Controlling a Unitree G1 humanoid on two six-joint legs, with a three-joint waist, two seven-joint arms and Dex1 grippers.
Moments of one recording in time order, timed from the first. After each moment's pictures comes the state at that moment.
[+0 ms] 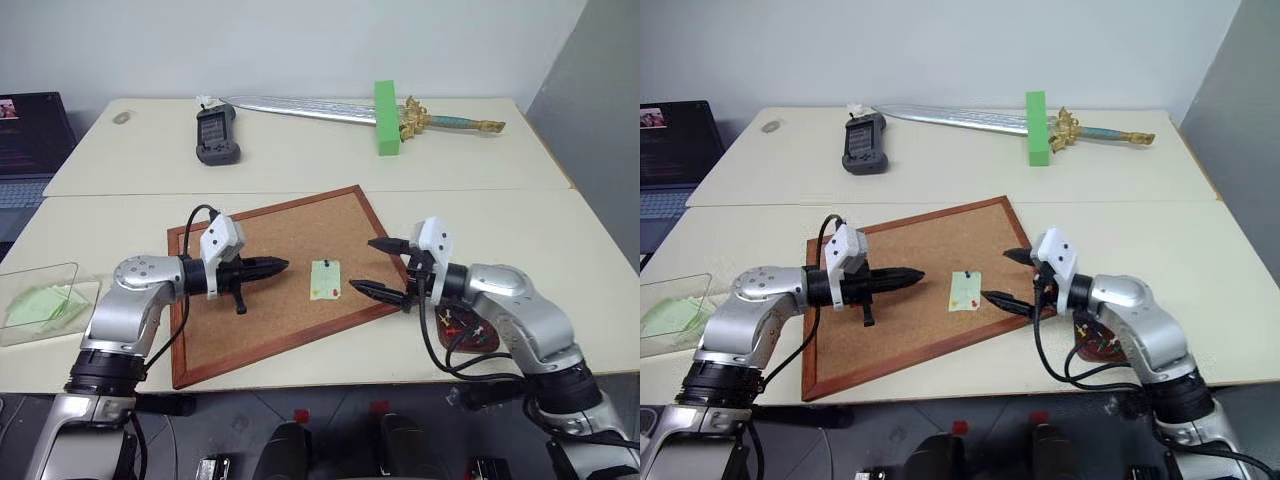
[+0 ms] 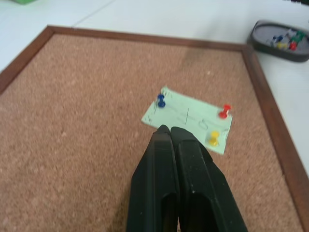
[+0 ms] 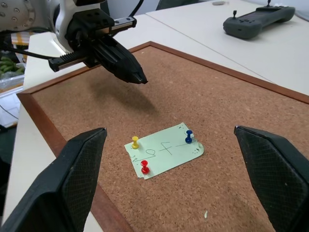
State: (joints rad) left arm -0.40 0.70 -0.02 0.15 -0.33 0.29 -1.14; right arm -0.44 -0.44 0.21 -0.18 0.37 0.45 0.82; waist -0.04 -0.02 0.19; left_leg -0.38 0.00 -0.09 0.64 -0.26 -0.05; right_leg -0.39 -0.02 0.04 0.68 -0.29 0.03
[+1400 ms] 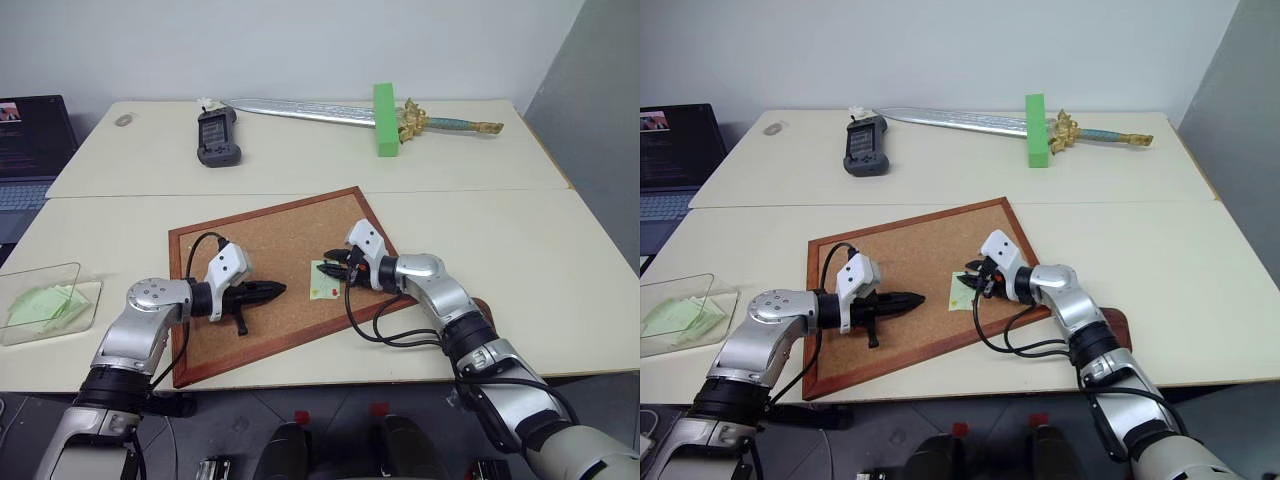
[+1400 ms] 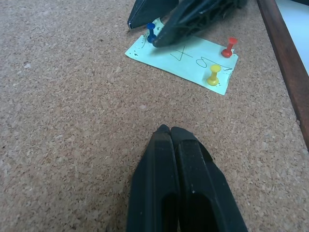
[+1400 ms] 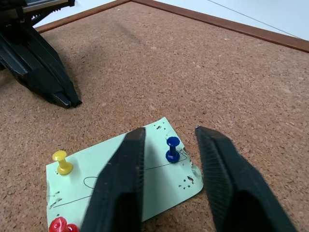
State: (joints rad) left arm -0.36 0.68 -0.06 0.22 -0.26 0.23 -1.14; right arm -0.74 -0.14 0.27 0.60 0.10 0.11 0.84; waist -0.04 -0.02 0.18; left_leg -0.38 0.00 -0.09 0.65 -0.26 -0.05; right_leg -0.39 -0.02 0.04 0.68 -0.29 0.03
